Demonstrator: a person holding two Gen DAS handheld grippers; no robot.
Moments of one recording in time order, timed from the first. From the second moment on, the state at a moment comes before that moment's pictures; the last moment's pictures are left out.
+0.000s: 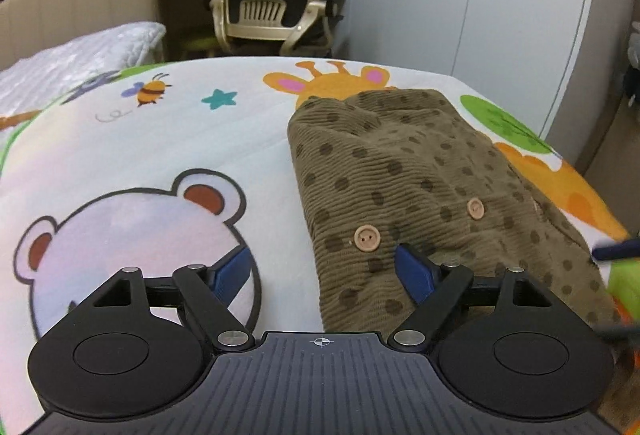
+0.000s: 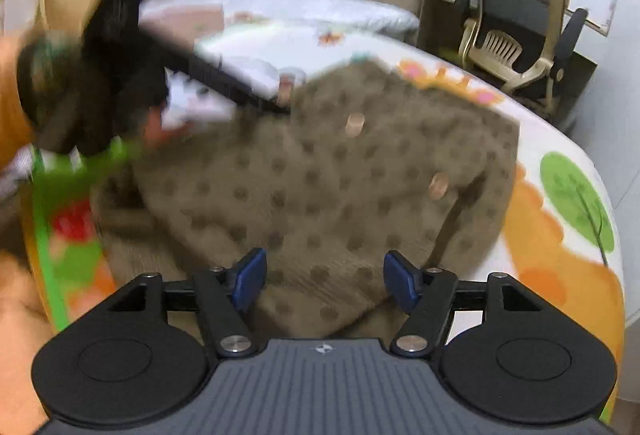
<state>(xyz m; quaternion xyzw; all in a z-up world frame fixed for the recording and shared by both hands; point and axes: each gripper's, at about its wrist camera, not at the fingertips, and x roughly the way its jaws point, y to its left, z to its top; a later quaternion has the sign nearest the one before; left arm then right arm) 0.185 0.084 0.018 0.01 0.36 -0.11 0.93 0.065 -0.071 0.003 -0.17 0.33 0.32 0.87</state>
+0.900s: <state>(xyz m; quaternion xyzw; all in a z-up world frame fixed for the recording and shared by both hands) 0.039 0.082 0.028 0.23 0.29 -0.26 0.89 0.077 -0.055 -0.001 -0.03 0.40 0.40 0.83</state>
